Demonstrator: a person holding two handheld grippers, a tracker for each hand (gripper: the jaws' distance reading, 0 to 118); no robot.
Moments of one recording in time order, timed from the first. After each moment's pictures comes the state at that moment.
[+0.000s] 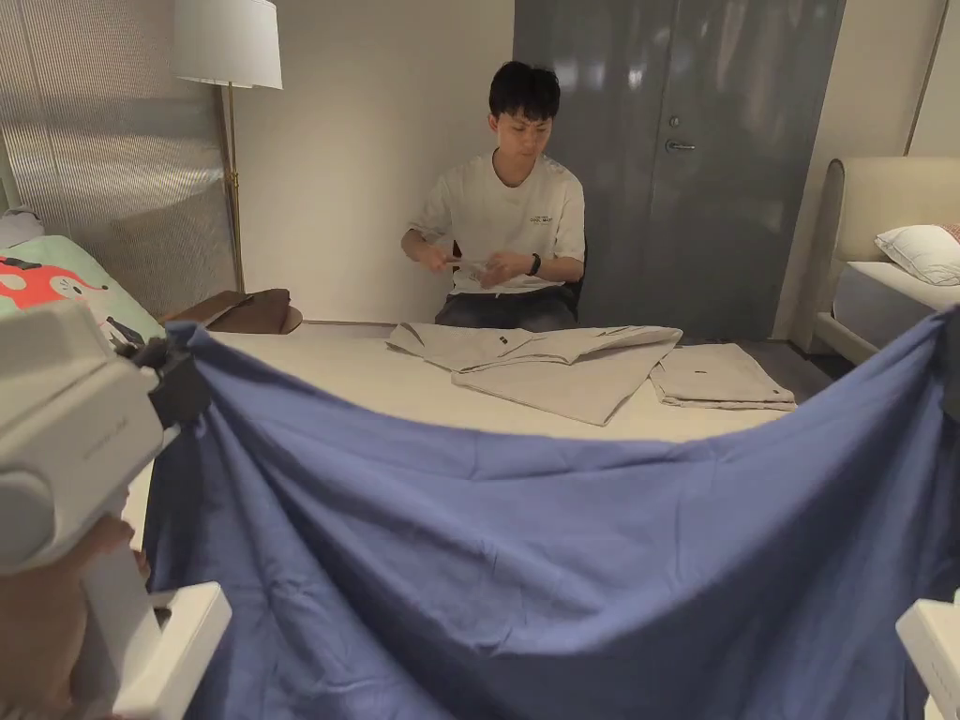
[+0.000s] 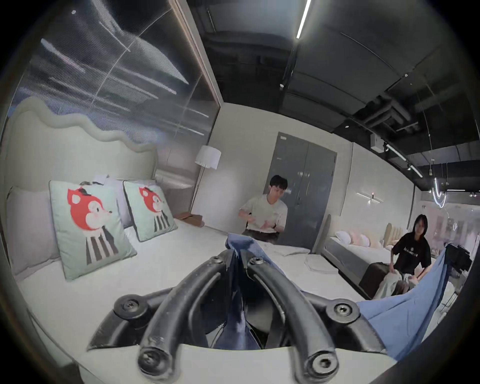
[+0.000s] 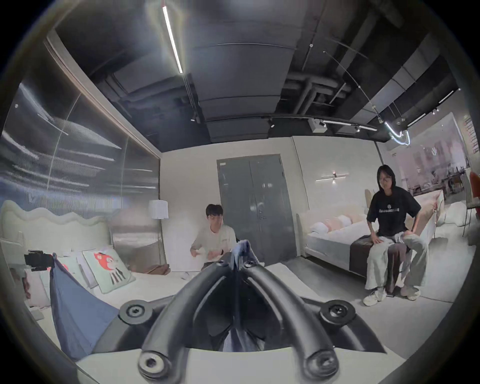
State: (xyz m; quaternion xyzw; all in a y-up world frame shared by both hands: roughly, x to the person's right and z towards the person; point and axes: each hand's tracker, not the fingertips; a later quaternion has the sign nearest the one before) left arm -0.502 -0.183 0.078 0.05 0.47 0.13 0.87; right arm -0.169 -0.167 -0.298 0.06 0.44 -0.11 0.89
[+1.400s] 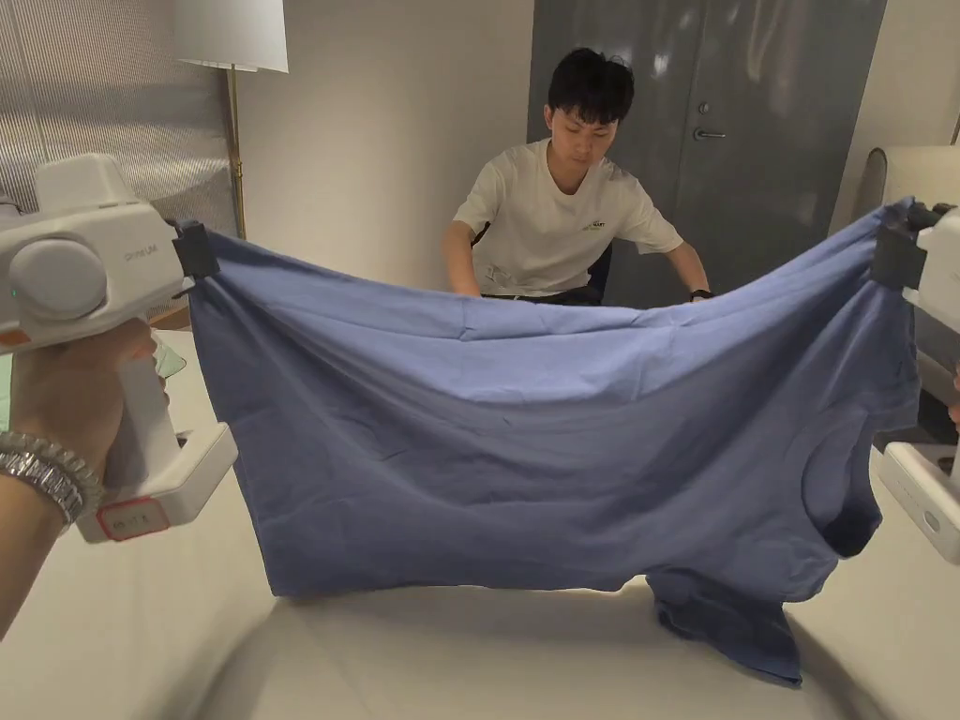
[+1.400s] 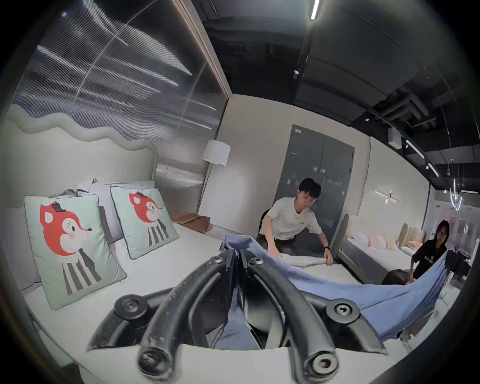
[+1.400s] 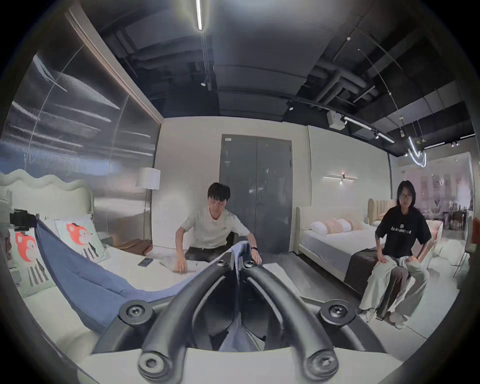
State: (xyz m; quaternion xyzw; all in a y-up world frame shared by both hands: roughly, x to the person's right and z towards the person) left arm -0.682 -0.146 -0.016 0.03 0.50 0.14 0.86; right arm -0.347 -0.136 -0.425 0.03 0.43 0.00 0.90
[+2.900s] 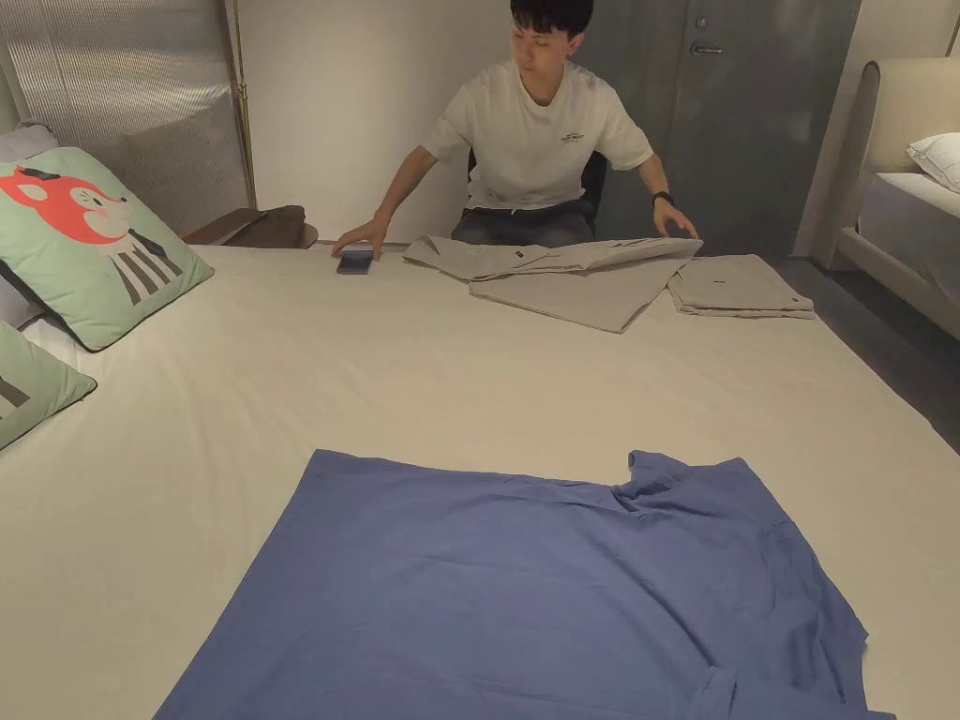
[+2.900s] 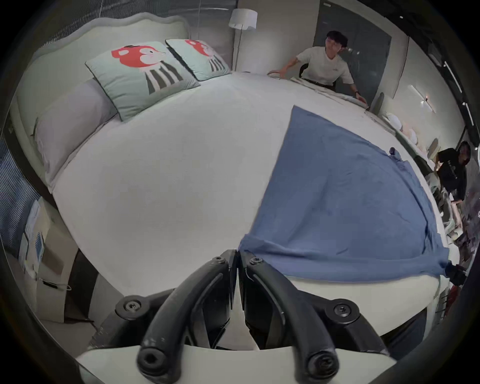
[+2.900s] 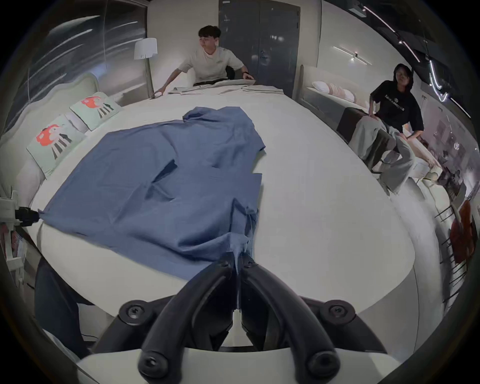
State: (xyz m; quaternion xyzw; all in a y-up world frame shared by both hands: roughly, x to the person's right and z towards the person) left arm -0.423 -0.445 0.230 -0.35 0.50 0.28 0.74; right arm -0.035 -0.444 -0.228 -0.36 0.40 0.18 0.82
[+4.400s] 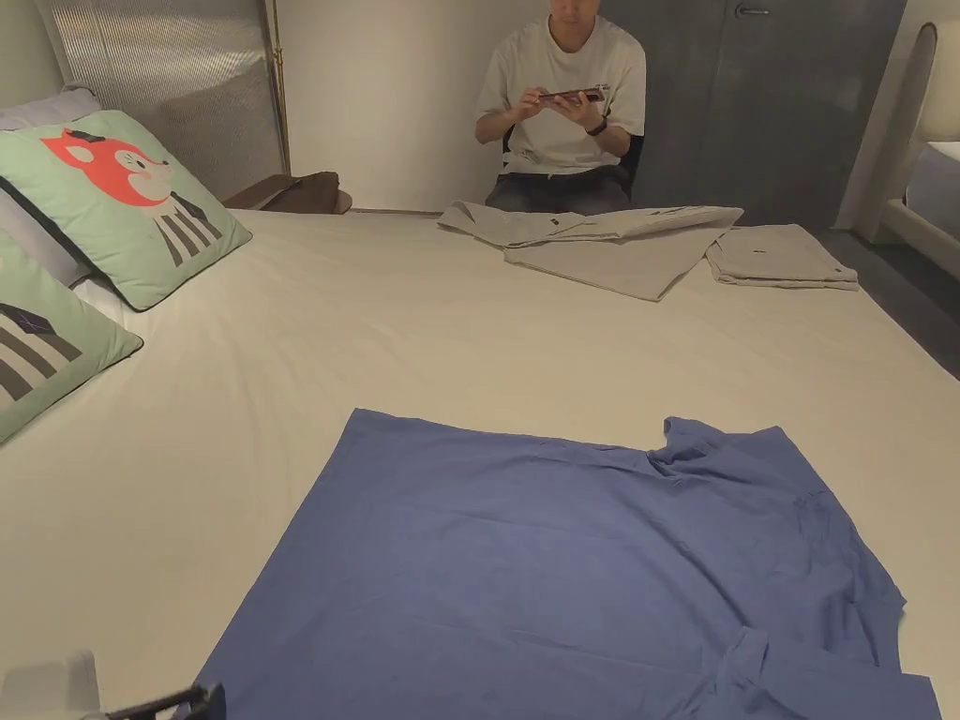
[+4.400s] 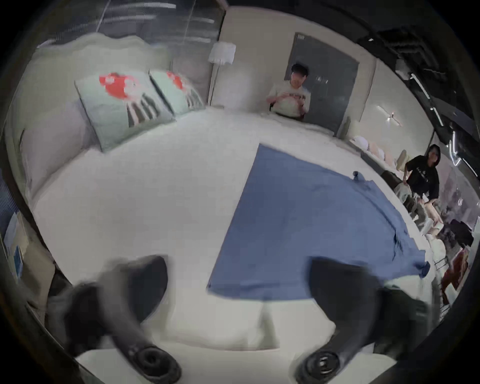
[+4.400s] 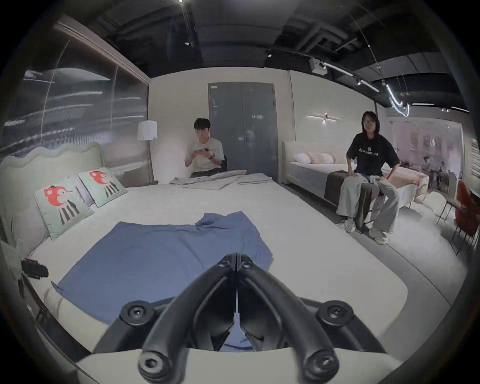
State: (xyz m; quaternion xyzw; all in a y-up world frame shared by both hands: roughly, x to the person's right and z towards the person) left arm -0.416 -0.447 0.250 -0.27 0.44 0.27 0.81; right arm -0.049 -0.374 -0.179 -0.14 0.41 0.03 0.90
